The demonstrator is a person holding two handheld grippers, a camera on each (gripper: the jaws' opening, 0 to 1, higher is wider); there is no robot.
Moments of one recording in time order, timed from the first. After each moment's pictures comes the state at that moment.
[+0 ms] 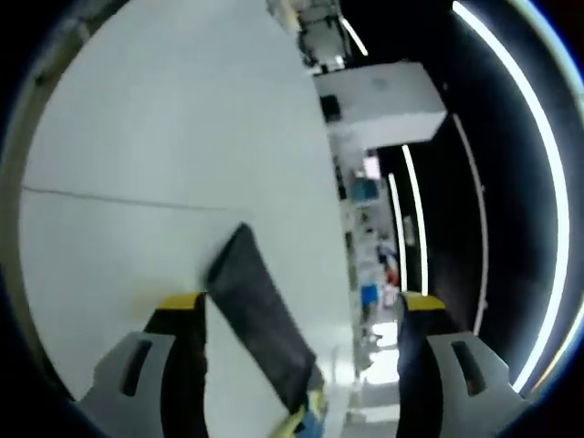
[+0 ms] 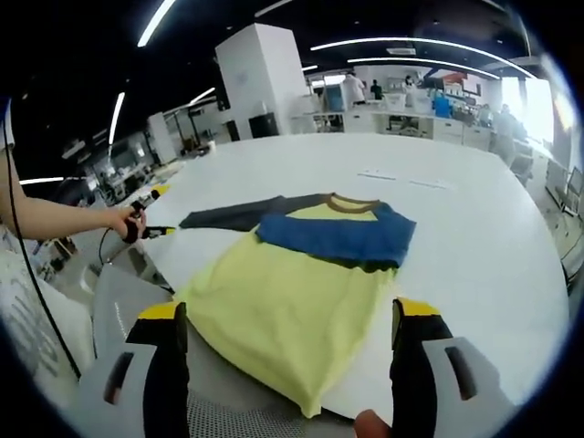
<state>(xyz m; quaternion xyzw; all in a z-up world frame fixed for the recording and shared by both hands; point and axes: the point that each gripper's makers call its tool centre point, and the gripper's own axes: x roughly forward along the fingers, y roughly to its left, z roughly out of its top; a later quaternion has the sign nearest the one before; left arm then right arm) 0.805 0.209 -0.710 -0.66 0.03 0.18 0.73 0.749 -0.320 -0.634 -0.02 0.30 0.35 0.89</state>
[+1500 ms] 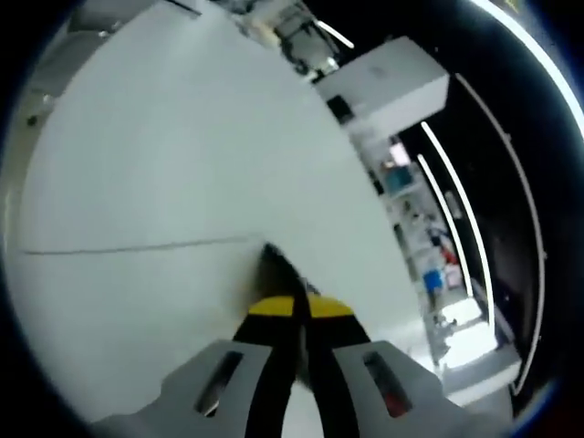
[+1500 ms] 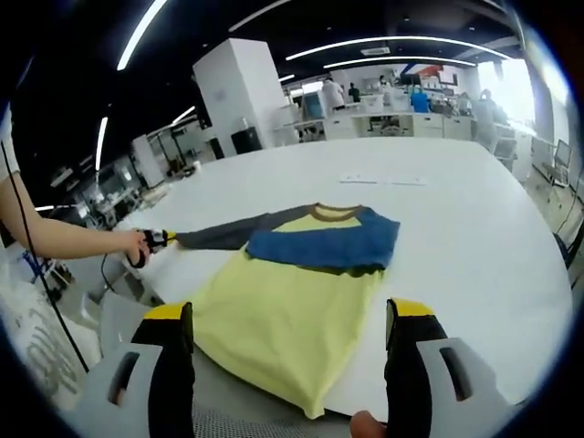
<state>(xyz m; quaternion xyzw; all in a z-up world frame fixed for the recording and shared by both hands) 0.818 0.207 -0.727 -0.52 0.11 0.26 0.81 0.757 -0.332 -0.620 0.03 0.29 0.32 0.90</state>
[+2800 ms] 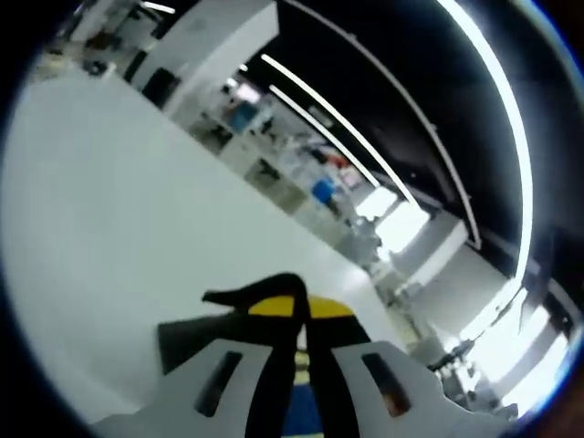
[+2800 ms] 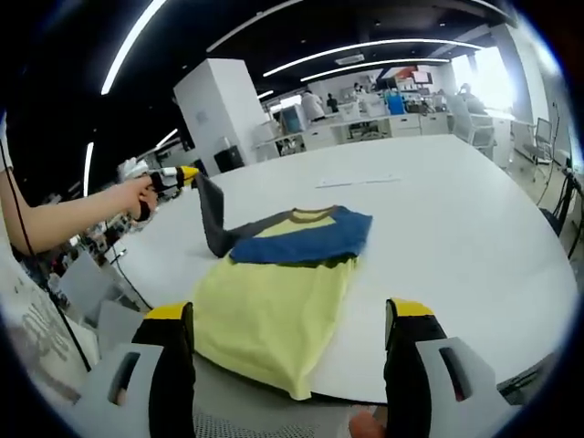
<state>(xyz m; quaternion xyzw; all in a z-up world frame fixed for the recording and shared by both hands) 0.968 -0.018 -0.559 -0.35 0.13 -0.08 0.92 0.740 -0.379 -0.627 0.07 0.27 0.27 0.92</state>
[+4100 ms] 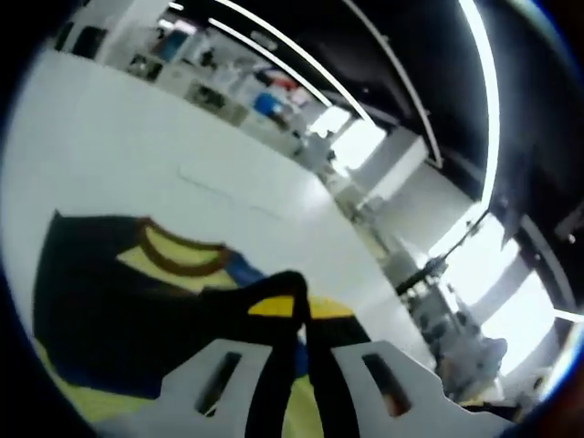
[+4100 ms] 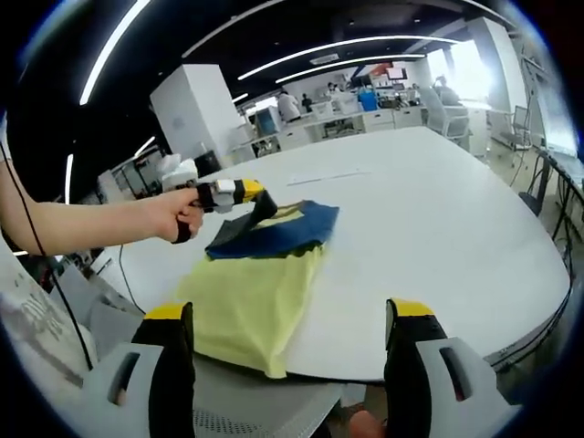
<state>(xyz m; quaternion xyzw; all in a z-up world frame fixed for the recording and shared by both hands) 0.961 -0.264 -0.655 -0.29 0.26 -0.23 0.89 0.725 -0.421 -0.637 0.09 0.28 0.22 0.93</state>
